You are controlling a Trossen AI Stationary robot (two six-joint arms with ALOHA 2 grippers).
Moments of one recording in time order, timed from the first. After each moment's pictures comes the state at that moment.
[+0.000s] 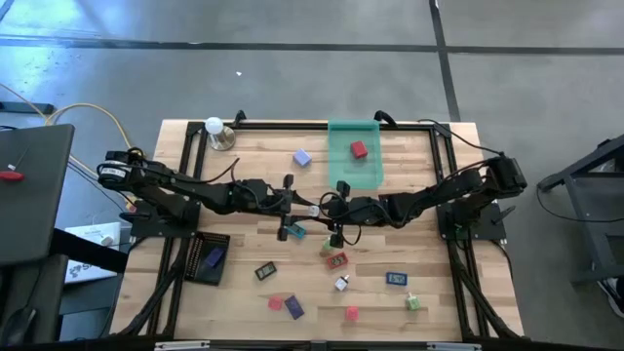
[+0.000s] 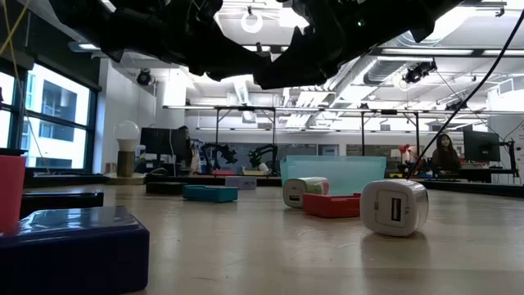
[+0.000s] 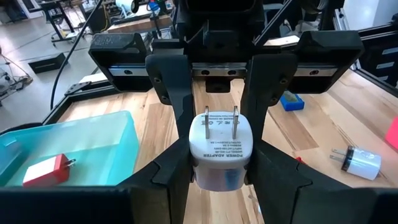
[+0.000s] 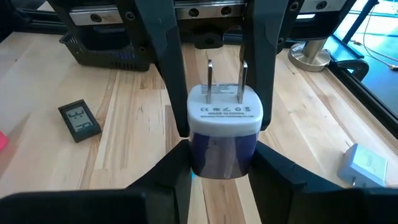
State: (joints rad) left arm -0.05 1.44 0.67 0.62 -0.03 0.17; right arm 0.16 1.61 0.87 0.33 0.31 0.03
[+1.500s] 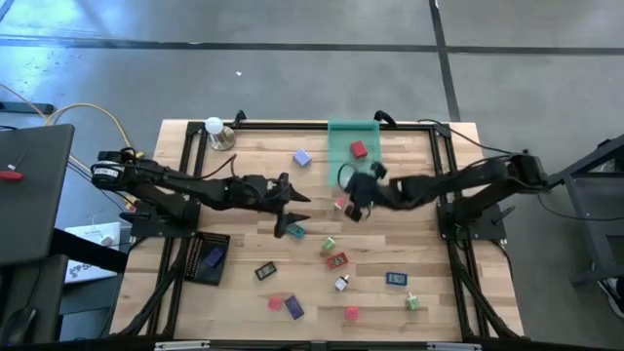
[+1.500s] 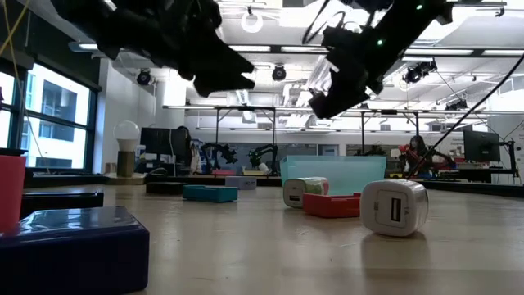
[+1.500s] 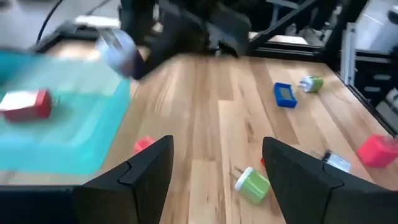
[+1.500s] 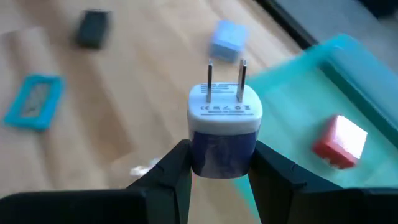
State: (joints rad) left arm -0.01 1.38 0.67 0.45 0.01 -0.11; right arm 0.01 1.42 0.88 -0.30 0.51 0.36
